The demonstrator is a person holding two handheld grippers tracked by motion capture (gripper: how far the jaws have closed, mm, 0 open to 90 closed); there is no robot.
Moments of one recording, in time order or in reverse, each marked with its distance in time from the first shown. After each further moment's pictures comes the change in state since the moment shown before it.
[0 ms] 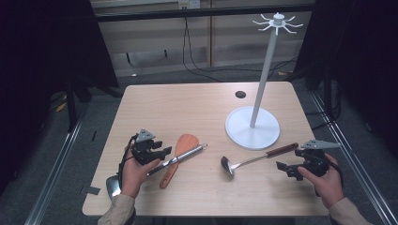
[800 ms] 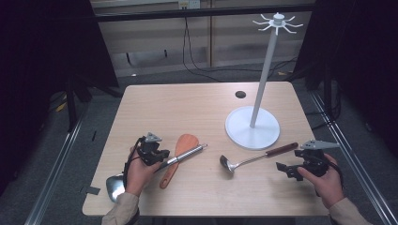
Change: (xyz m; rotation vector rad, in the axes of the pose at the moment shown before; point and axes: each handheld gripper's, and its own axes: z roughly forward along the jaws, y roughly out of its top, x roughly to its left) left arm -0.009 -0.003 0.017 0.168 -0.027 0.050; right arm 0.000 0.000 0.001 0.014 0.002 -0.011
